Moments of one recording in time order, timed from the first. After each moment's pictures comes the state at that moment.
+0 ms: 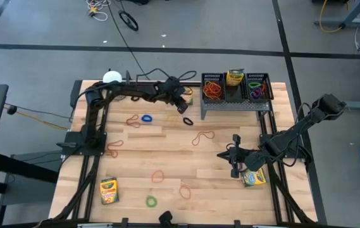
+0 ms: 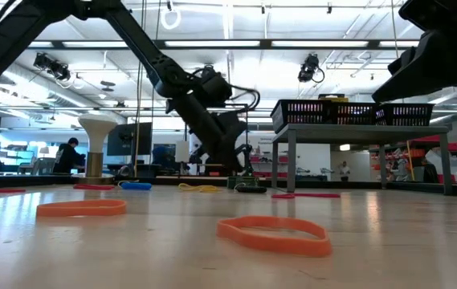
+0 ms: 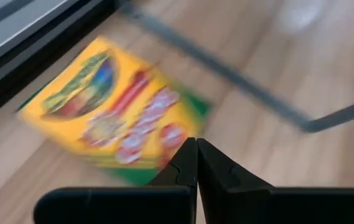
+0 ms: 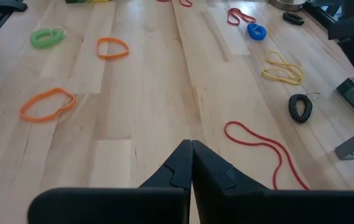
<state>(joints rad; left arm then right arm) 0.49 2.00 1.26 0.00 0.05 -0.15 0.61 1.09 0.44 -0.01 0.63 0.34</state>
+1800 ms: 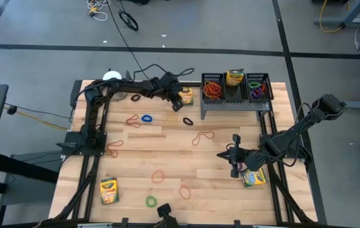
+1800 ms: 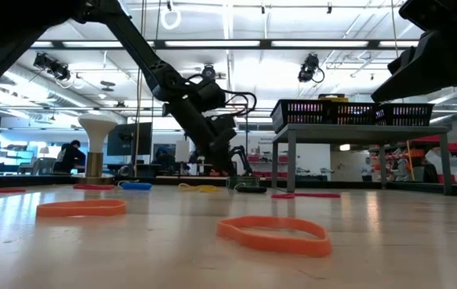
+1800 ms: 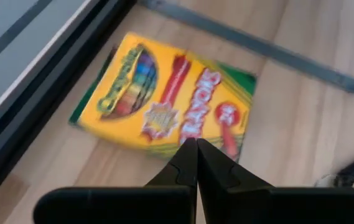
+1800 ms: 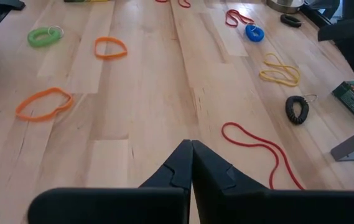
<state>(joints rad) 0.57 2.01 1.26 -0.03 0.11 0.09 0.61 1.09 0.44 -0.01 0.64 0.32</state>
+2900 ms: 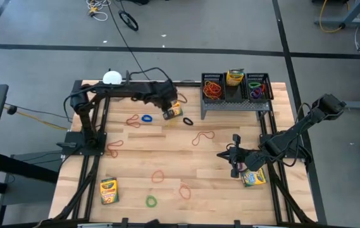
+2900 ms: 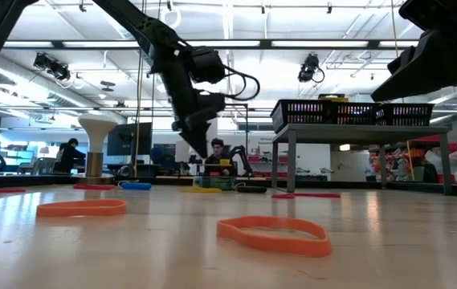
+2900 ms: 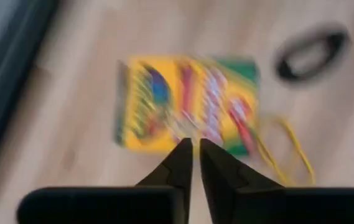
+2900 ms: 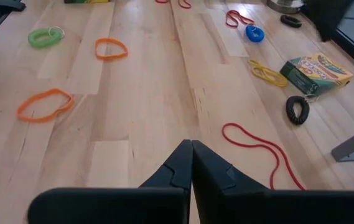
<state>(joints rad) 0.43 1.81 1.26 -0.52 -0.14 0.07 0.61 1.09 0.44 -0.01 0.64 0.32</state>
